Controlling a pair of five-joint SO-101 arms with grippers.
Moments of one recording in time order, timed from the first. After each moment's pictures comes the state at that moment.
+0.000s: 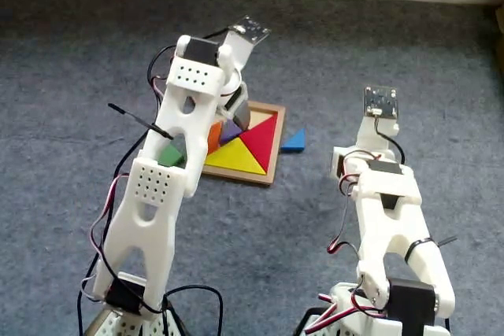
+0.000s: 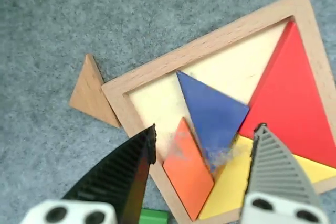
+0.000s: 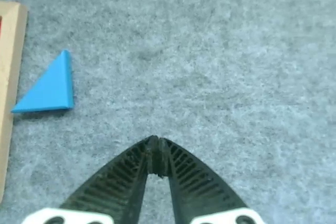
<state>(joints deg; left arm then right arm) 10.1 63.3 -75.3 100.6 -12.8 0.4 -16.2 52.2 29.3 4.3</state>
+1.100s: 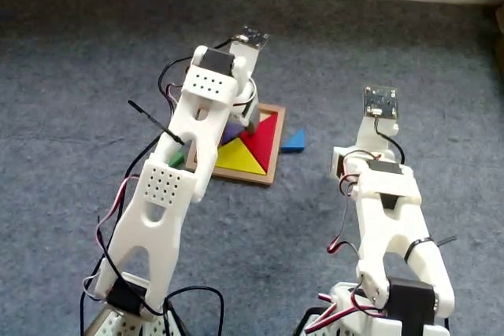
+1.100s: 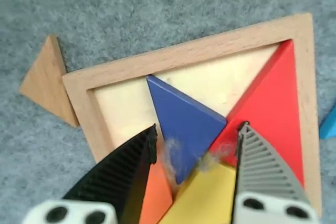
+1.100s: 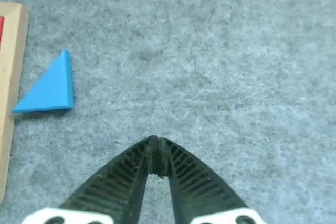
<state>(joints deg) 13.2 68.6 -75.6 98.5 1.9 0.4 -16.2 52.2 29.3 4.3</state>
